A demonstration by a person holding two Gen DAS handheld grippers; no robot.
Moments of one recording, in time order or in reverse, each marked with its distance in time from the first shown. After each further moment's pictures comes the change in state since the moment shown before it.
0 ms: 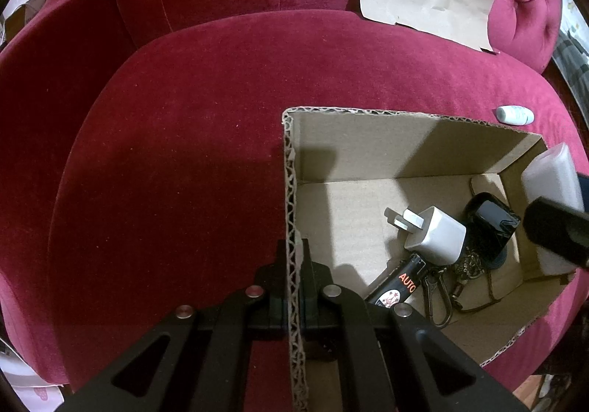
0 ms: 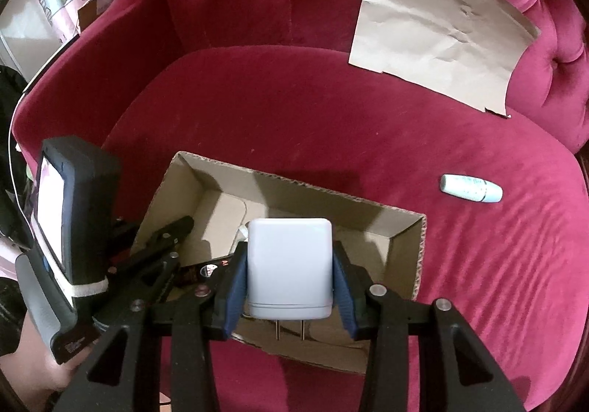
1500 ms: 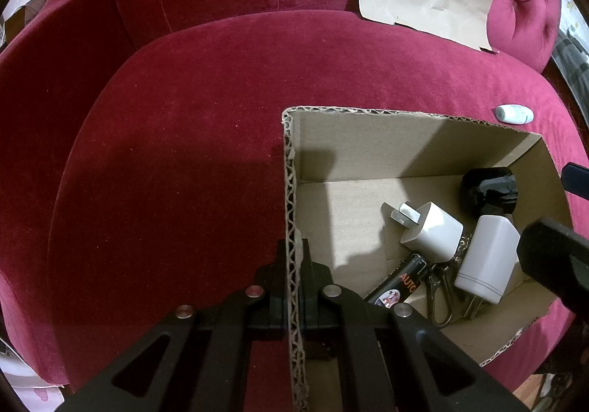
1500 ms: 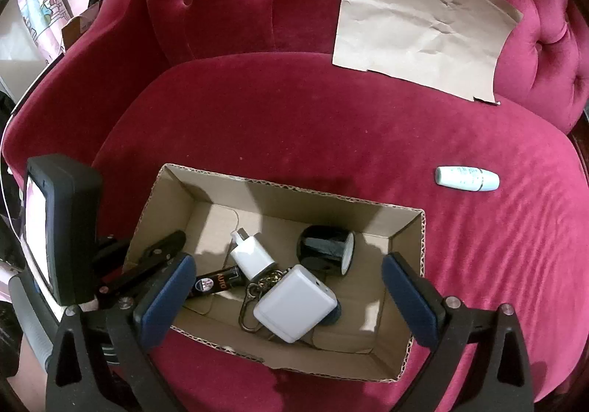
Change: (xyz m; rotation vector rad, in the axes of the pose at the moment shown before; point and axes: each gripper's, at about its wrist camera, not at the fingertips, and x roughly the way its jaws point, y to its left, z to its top) left arm 0.000 0.001 0.000 0.006 0.001 -0.004; right arm 0.004 -0.008 -0.003 0.075 -0.038 -0.022
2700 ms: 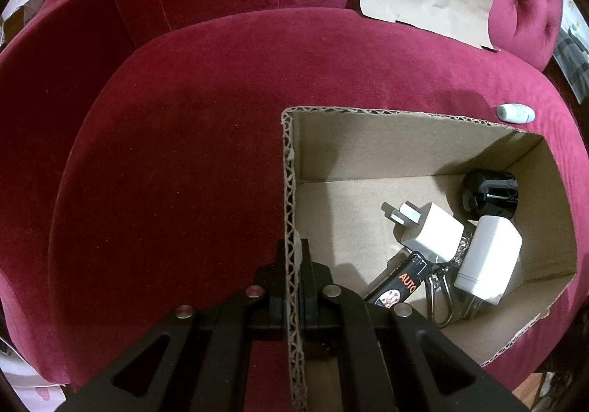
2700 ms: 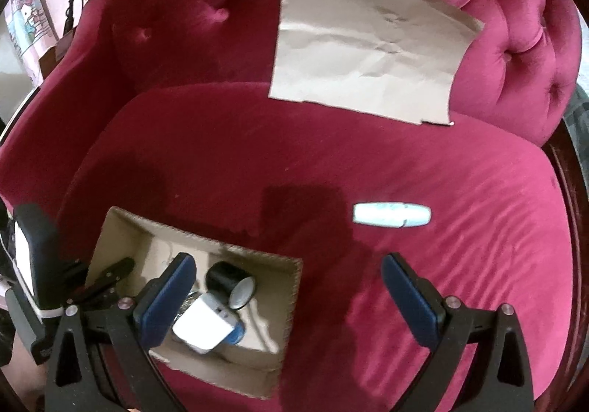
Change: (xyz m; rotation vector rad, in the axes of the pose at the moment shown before) left arm 0.002 -0.001 0.003 -0.003 0.012 0.001; right arm -0.031 -0.080 0.033 0.018 -0.042 -0.069
